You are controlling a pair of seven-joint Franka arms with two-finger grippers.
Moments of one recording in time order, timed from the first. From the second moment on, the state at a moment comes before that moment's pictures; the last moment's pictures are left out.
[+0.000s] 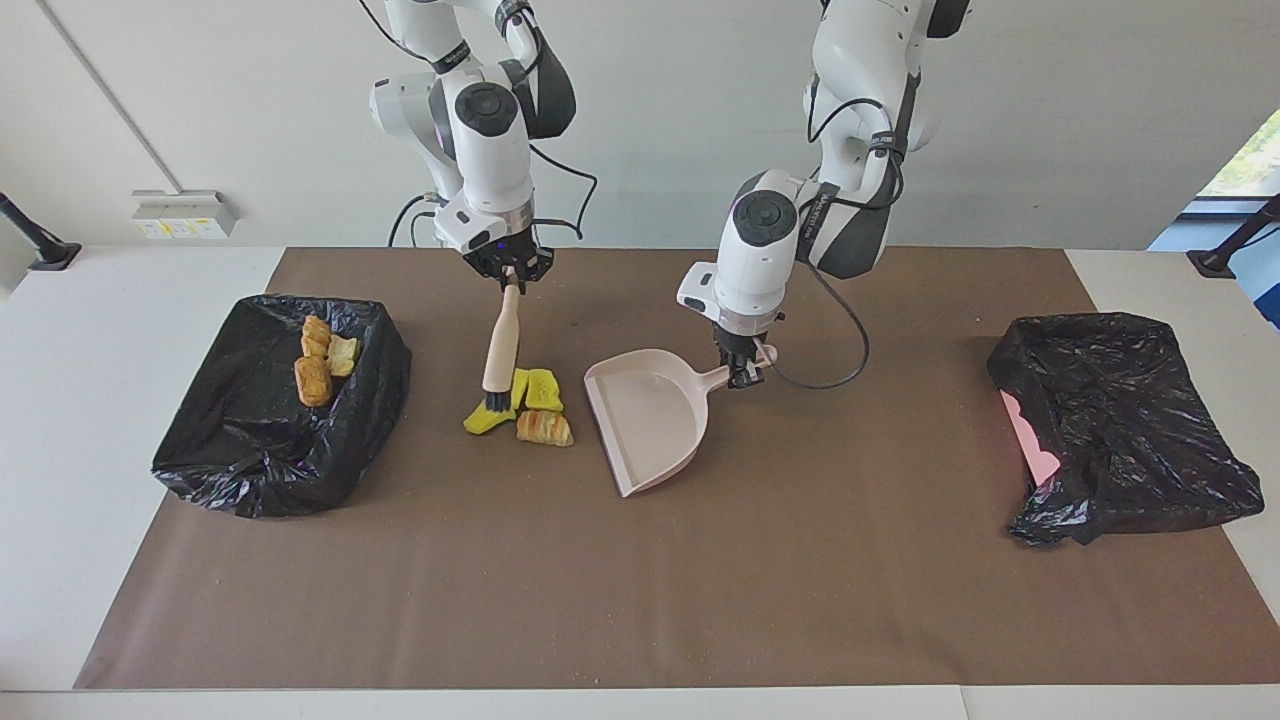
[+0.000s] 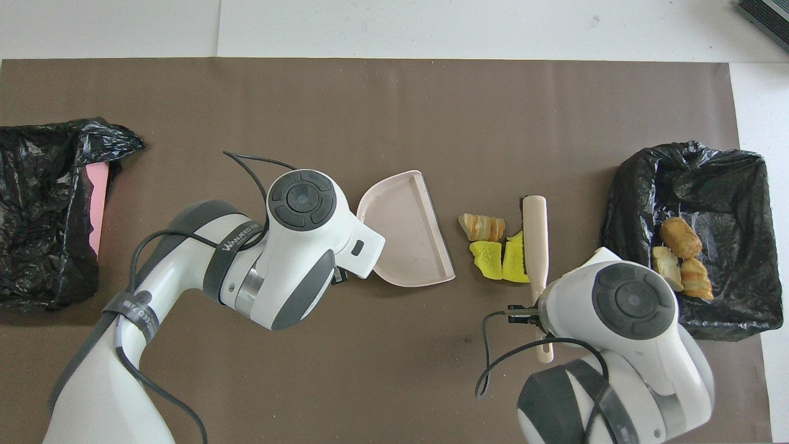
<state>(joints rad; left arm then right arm) -0.63 0.25 0.01 -1.87 0.01 2.05 0.75 0.10 -0.20 0.25 -2.29 -0.06 1.95 0.39</state>
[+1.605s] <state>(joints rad) -0.67 0.19 0.01 -1.99 0.06 2.08 0.71 0.17 0.13 0.26 -2.12 0.08 1.95 0.30</state>
